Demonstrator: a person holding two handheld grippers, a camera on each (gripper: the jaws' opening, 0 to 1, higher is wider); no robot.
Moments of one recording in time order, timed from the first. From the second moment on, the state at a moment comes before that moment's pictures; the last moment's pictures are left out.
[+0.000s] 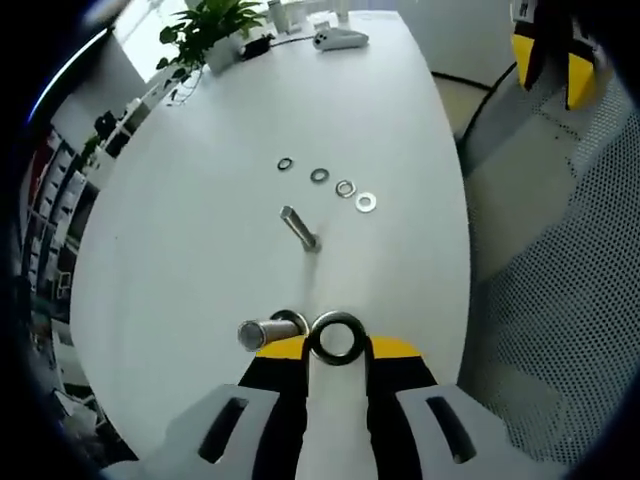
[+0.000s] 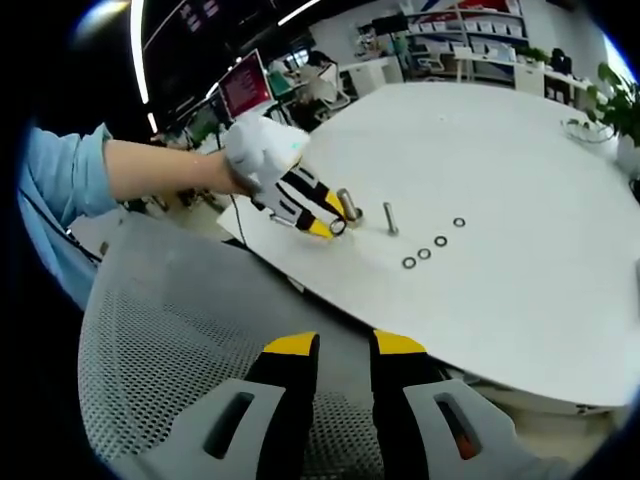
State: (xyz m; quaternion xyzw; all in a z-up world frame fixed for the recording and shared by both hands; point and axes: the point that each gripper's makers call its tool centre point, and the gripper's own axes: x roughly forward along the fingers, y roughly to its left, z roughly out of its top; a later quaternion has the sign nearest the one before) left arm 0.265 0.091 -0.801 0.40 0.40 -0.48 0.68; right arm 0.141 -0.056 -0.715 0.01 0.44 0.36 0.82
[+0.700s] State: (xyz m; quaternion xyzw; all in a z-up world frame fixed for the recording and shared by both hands) left arm 0.287 0.090 -0.755 0.40 0.36 -0.47 0.70; right arm 0.139 -0.055 -0.715 0.01 0.44 0.36 0.82
